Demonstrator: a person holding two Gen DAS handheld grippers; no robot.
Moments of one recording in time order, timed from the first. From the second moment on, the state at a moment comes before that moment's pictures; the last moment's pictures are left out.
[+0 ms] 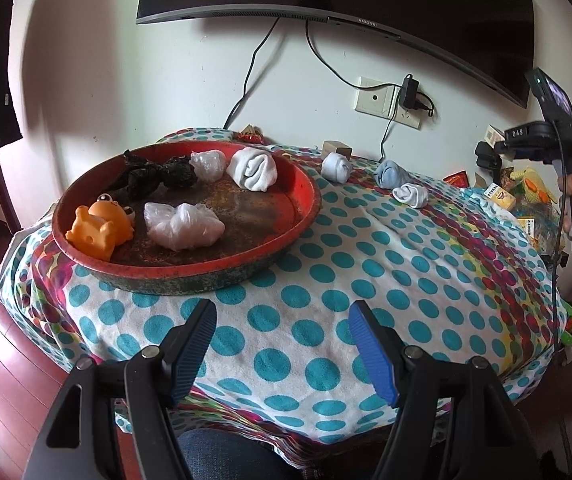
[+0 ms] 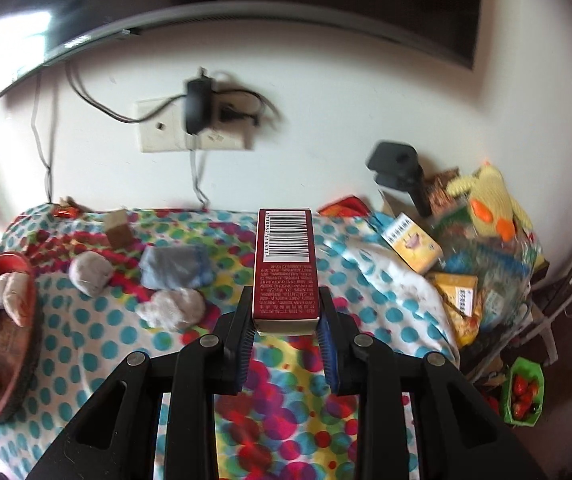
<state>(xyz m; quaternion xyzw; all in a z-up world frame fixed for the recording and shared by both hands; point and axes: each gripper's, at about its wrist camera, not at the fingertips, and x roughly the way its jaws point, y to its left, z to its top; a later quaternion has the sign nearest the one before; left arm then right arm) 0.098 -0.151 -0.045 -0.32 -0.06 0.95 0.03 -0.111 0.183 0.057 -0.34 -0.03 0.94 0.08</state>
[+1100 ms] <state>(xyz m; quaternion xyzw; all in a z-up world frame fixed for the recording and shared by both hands) 0.124 -0.177 -0.040 -0.32 -0.07 0.94 0.00 -0.091 -0.014 0.060 -0.33 -0.11 0.94 -0.05</state>
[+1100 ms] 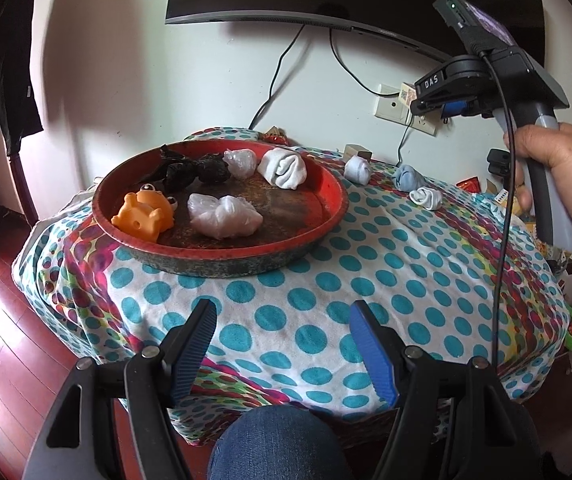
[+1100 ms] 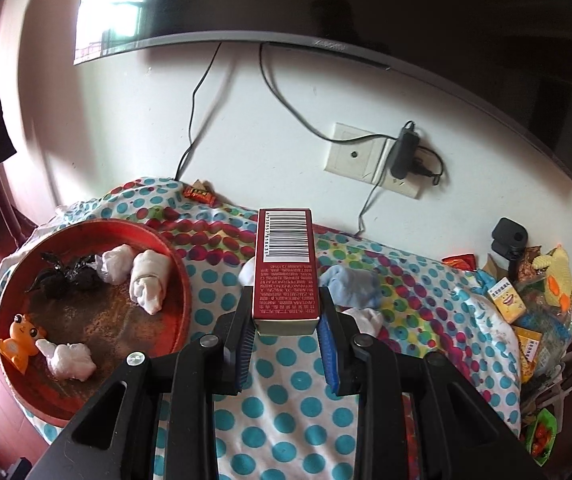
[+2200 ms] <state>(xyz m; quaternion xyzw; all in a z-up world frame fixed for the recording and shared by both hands) 0.108 -0.199 -0.055 -0.35 -0.12 0.93 -0.01 -0.104 -0.139 0.007 -0.36 -0.16 0.91 -0.13</state>
